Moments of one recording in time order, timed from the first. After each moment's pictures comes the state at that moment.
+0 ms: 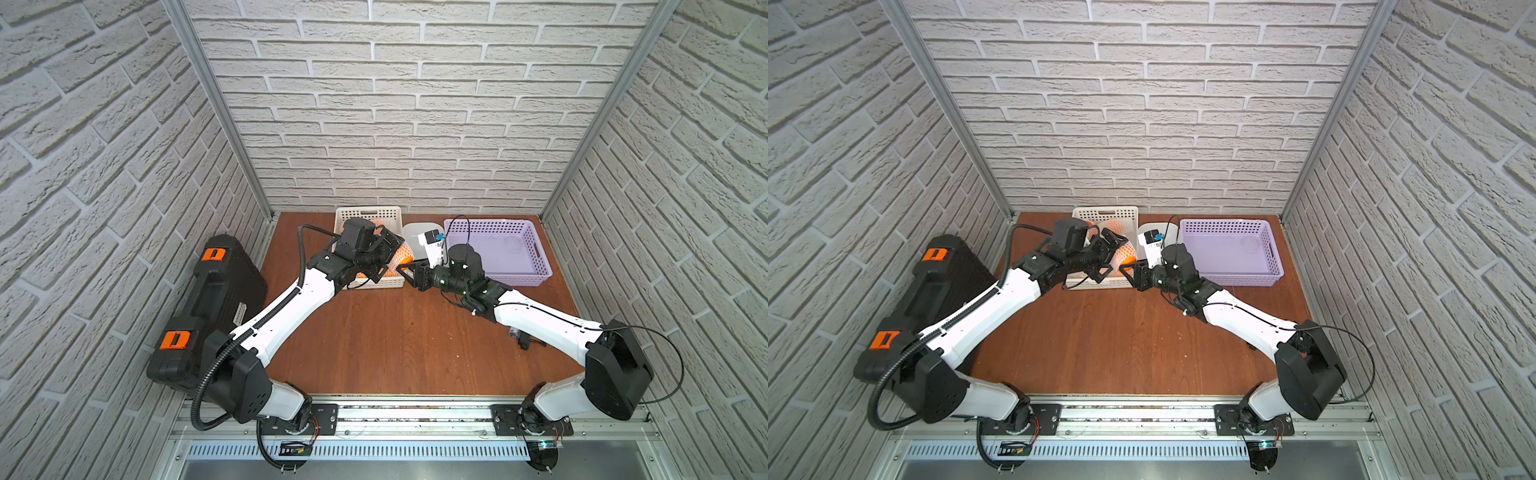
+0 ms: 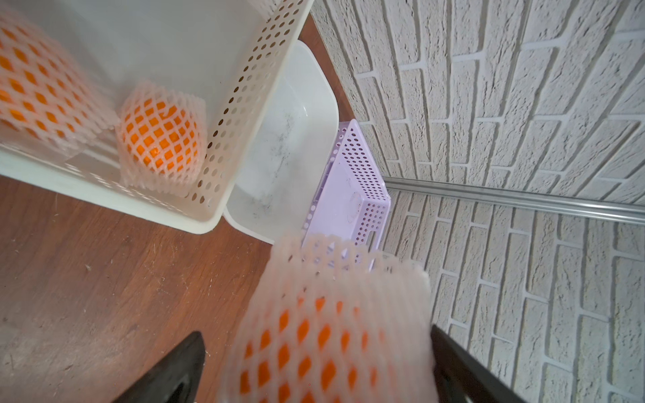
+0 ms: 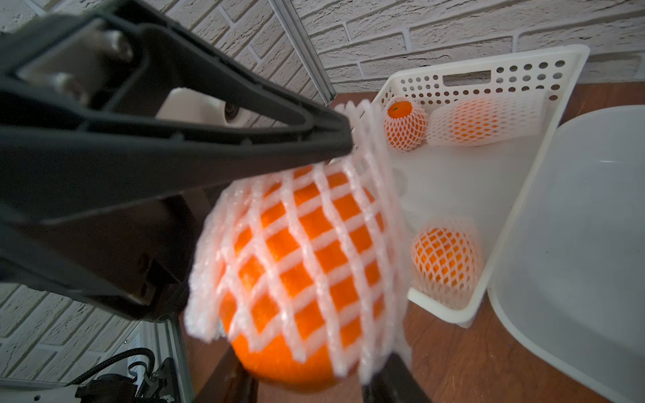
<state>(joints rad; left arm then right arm) -0.55 1.44 1.28 -0.45 0.21 -1.30 0.62 1.45 1.00 0.12 -0.29 0.49</state>
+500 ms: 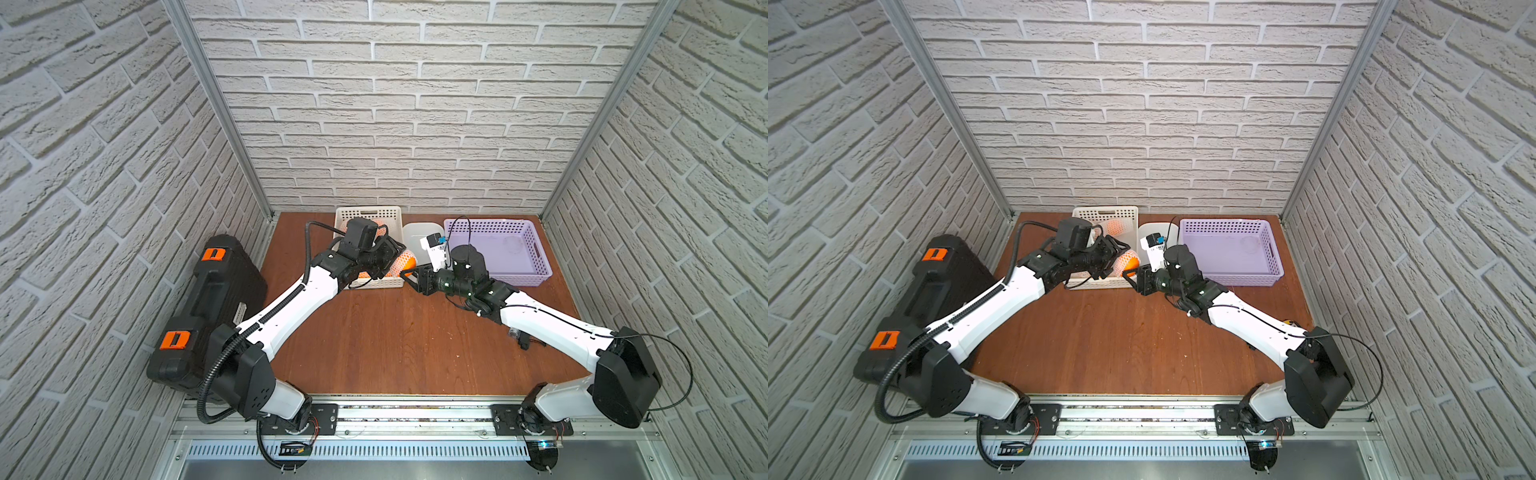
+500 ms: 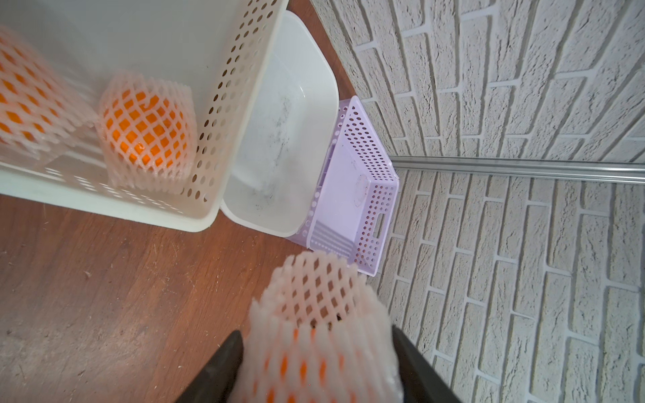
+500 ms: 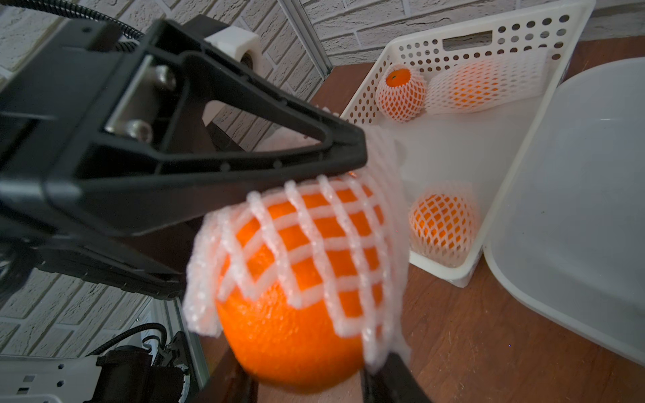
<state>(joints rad) -0.56 1.46 1.28 -0.44 0.24 -1.27 0.61 1.41 0.99 0.00 -0.31 0.51</state>
